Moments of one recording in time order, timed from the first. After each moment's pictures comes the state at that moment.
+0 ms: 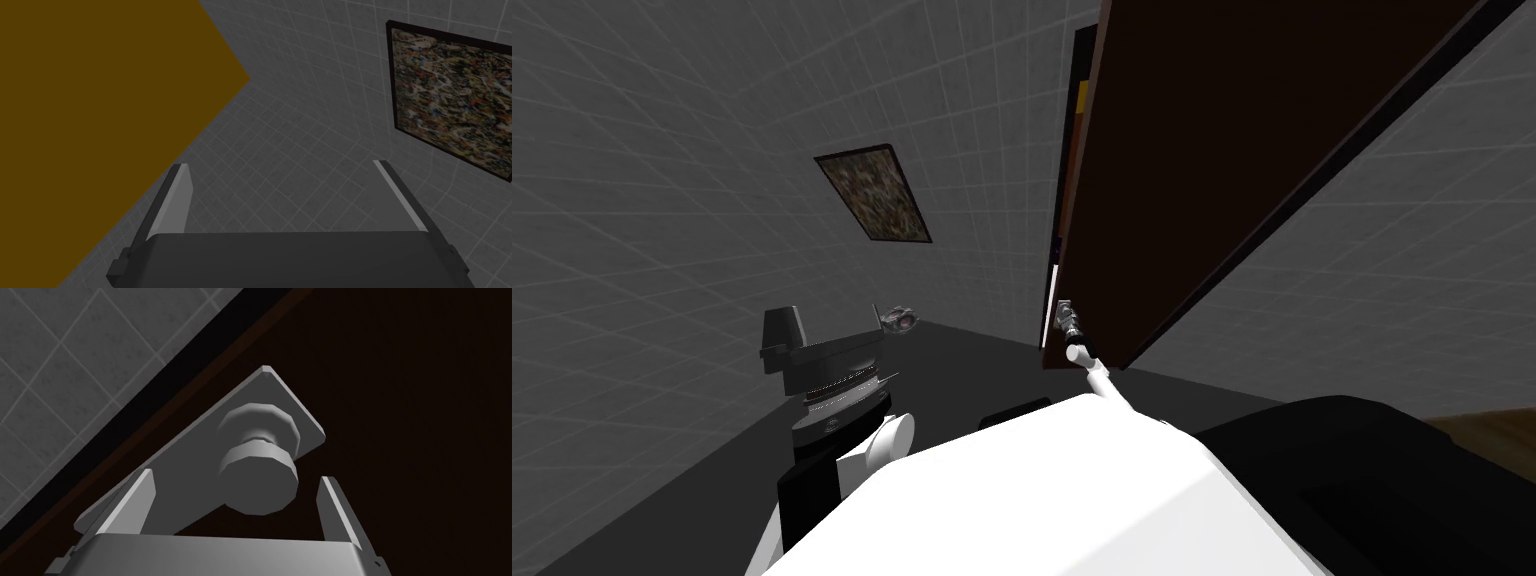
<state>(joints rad) 0.00 -0.19 -0.08 -1.28 -0.76 -0.25 -0.22</state>
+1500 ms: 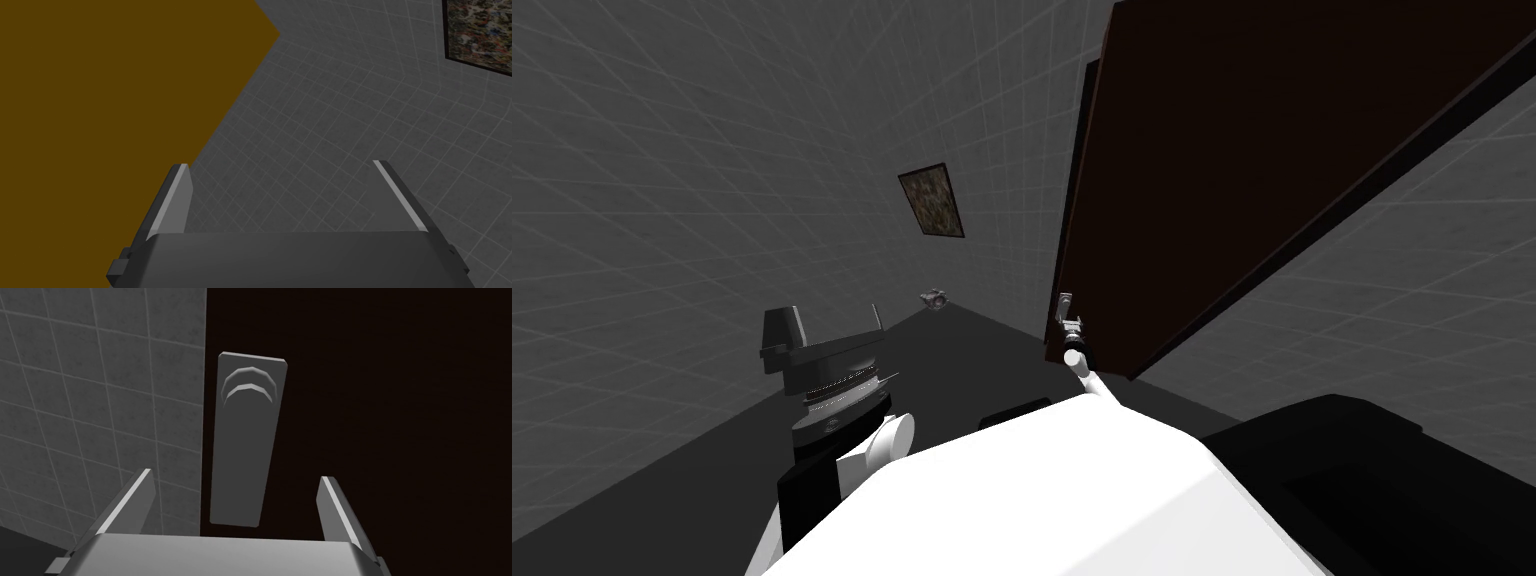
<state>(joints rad) 0.07 -0.19 0.05 -1.36 -1.16 -0.49 -0.60</state>
